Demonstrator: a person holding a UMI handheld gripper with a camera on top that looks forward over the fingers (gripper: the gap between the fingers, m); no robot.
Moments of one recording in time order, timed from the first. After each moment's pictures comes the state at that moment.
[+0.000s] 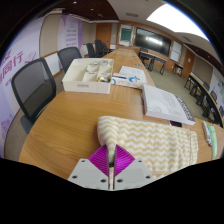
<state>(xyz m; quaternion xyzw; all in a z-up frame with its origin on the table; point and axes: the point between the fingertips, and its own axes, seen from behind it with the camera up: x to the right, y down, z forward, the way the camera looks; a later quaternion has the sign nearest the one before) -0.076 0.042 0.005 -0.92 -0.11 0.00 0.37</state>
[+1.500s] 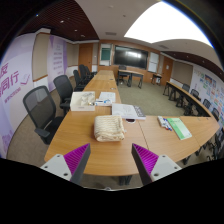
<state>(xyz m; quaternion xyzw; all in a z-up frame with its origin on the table) 0.001 -0.238 0.232 -0.88 -0.02 -0.04 0.47</state>
